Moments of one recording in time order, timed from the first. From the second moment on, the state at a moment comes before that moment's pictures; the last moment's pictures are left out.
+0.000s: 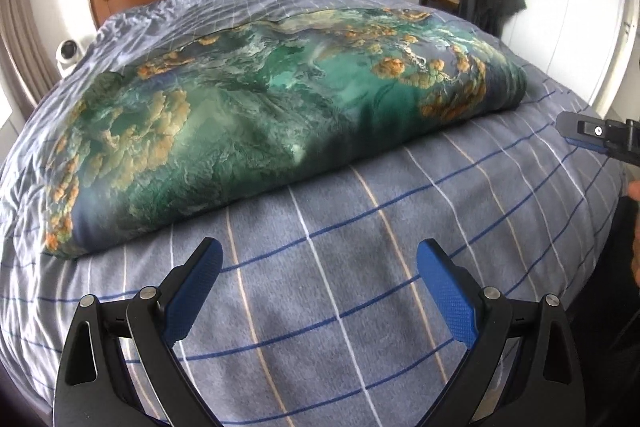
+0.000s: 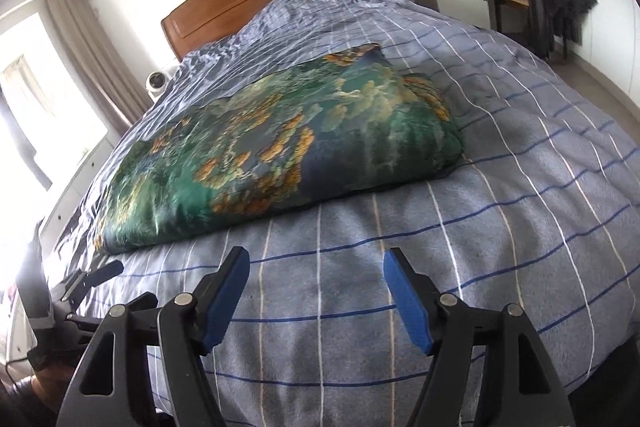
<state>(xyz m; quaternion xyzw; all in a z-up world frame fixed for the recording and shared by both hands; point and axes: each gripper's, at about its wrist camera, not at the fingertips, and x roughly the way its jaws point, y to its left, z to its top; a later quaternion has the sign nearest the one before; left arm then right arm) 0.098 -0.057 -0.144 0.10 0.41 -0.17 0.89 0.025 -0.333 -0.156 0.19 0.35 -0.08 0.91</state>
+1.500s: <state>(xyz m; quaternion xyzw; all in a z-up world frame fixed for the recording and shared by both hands) 0.193 -0.088 0.047 0.04 0.39 -0.37 0.84 0.082 -0.296 -0.050 0.08 0.17 -0.04 0.98</state>
